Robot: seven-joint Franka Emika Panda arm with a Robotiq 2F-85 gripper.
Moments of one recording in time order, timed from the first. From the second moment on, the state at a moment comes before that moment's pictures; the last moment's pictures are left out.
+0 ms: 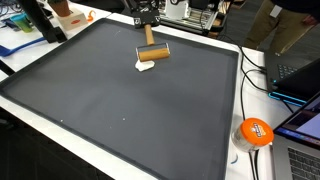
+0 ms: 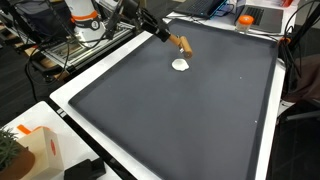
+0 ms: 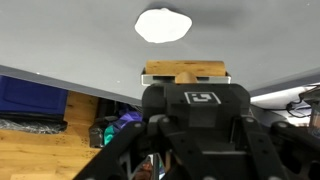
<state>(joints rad) 1.14 -0.61 -1.15 -2.75 1.58 3.07 -2.46</state>
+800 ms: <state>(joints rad) 1.18 -0.61 -1.33 -2.75 1.56 2.91 -2.50</state>
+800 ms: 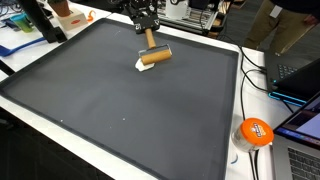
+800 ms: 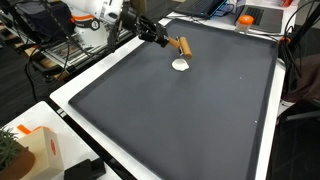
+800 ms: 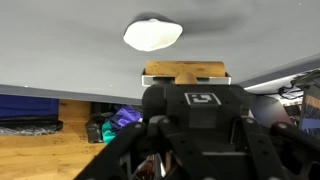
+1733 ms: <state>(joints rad) 1.22 -0.61 -1.49 -2.72 1.55 2.78 -2.62</state>
